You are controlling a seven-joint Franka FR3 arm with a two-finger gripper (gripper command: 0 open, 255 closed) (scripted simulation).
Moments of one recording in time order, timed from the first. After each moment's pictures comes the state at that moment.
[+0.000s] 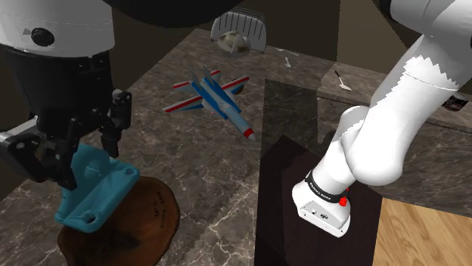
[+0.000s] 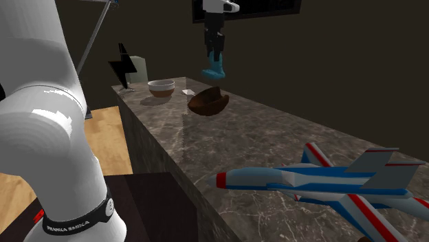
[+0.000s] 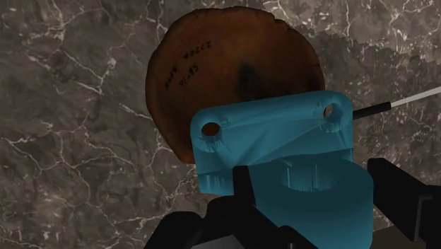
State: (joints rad) arm 0.39 0.03 0.55 -1.79 0.11 1.93 0.57
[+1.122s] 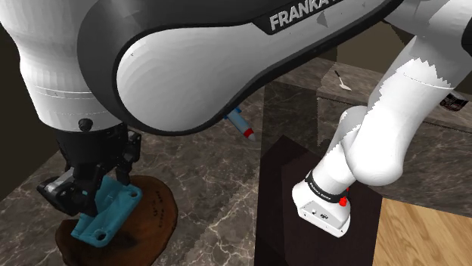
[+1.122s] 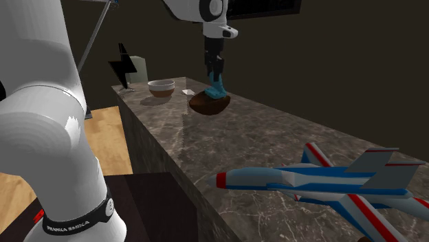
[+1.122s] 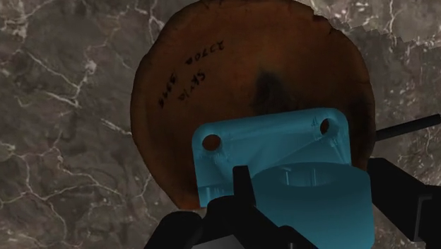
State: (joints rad) arm 0.40 0.07 0.55 -1.96 0.10 2.14 0.56
